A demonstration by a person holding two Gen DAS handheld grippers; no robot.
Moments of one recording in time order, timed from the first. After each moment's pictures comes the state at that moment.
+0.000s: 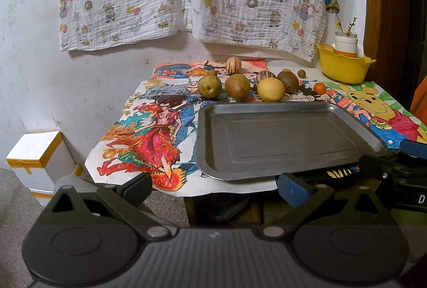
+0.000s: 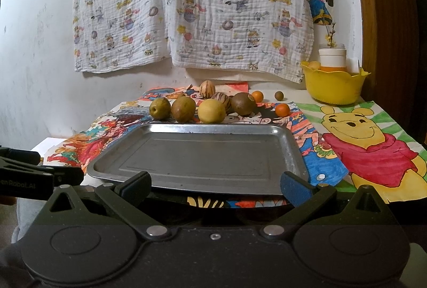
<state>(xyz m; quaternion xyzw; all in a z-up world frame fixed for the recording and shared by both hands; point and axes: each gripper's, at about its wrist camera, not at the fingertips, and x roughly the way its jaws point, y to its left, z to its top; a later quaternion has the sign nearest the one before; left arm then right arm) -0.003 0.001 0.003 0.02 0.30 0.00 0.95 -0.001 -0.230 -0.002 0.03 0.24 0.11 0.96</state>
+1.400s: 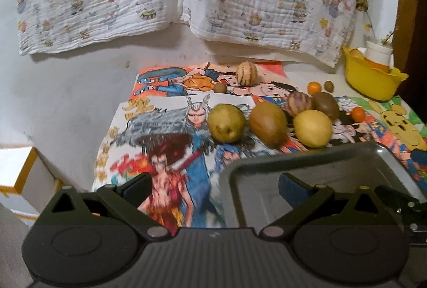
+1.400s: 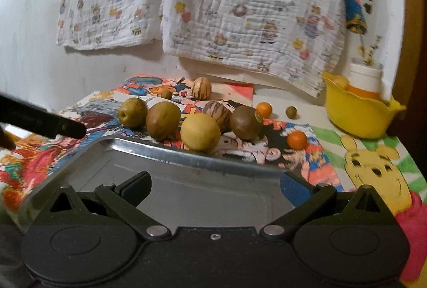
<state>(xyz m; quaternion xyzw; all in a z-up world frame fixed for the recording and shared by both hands) 0.192 0.051 0.001 0.01 0.35 -0.04 0.94 0.152 -0.198 -0.009 -0.06 0.27 0.11 0.95</state>
